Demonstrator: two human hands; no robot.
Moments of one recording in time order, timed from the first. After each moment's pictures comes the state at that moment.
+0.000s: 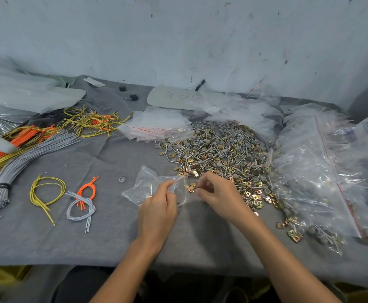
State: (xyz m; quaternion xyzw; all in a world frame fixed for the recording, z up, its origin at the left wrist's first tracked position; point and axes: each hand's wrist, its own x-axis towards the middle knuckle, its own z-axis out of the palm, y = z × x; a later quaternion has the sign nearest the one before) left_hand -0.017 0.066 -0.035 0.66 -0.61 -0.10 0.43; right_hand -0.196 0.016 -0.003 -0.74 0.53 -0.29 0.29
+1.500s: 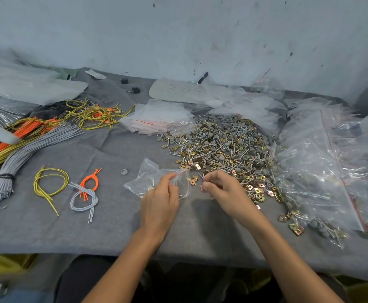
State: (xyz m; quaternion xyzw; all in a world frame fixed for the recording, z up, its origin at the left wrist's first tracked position) left_hand -0.016 0.066 -0.037 0.66 -0.60 -0.12 0.42; right_hand -0.203 0.031 -0.006 -0.66 0.53 -0.34 0.40
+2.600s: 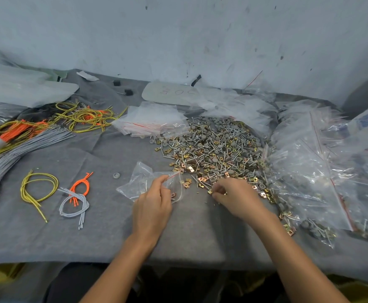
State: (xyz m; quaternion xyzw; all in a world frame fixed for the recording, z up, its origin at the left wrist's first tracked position) left_hand -0.015 0.064 -0.039 0.66 -0.59 -0.12 0.45; right_hand -0.237 0.016 0.001 -0.76 0.63 -0.08 0.13
